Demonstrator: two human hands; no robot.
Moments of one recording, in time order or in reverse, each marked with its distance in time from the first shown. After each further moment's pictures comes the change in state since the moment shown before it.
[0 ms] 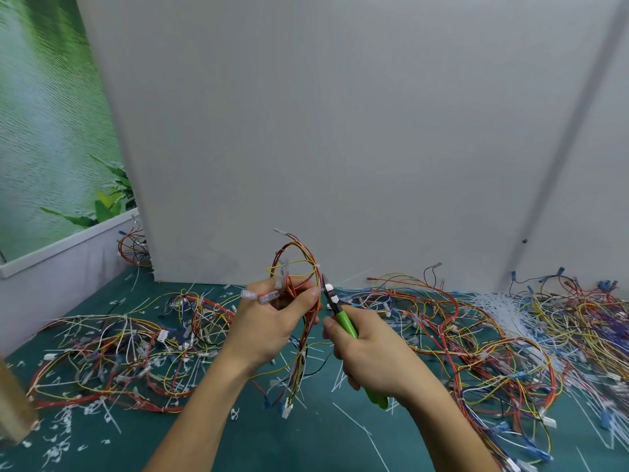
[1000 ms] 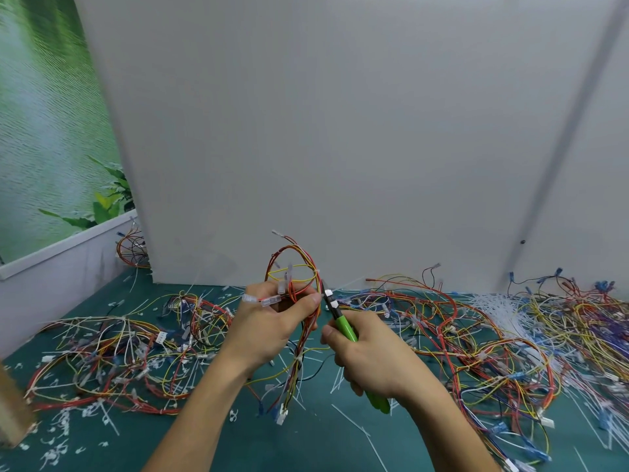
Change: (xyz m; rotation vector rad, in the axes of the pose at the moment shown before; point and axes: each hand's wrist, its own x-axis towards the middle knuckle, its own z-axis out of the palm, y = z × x) left_hand 0.000 0.004 -0.001 -0.021 -0.057 -0.047; right_hand 0.004 0.009 -0.001 0.006 -0.028 0.007
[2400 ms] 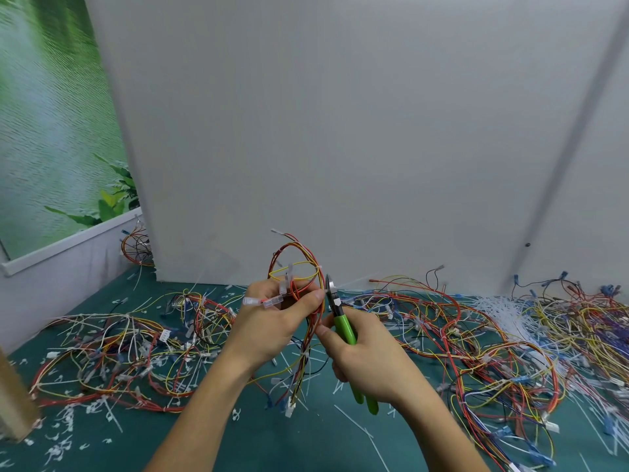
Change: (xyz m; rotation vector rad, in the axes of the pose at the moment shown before) left_hand 0.002 -0.002 -0.003 0.031 0.028 0.020; right_hand 0.000 -0.006 0.011 0.031 0.077 -0.067
